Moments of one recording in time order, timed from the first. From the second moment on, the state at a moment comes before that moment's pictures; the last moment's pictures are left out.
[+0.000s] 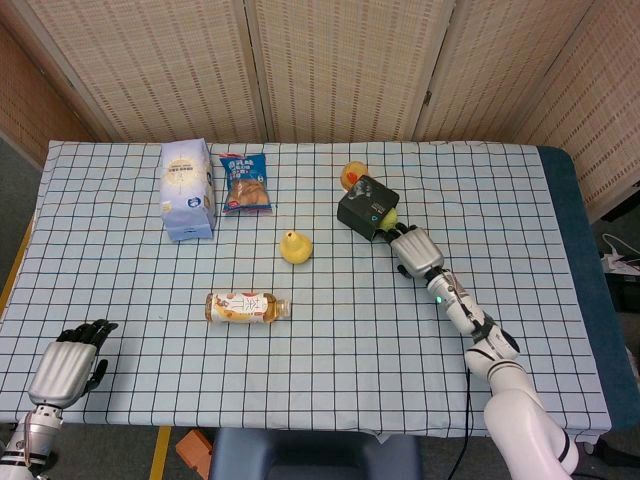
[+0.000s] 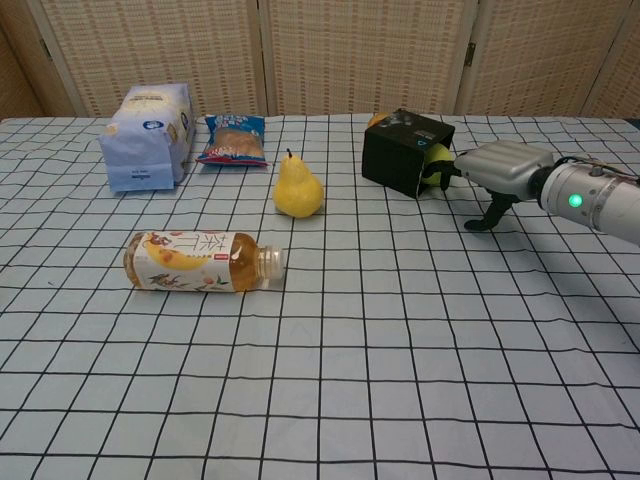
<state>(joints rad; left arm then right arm) -0.18 -1.21 0.02 -1.57 1.45 1.30 0.32 0.88 -2.00 -0.04 -0.15 -1.60 0.80 0.47</state>
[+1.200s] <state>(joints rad) -0.17 -1.18 0.04 -1.59 1.51 1.34 0.26 0.77 -1.89 -0.04 -0.28 -1.60 1.03 0.45</state>
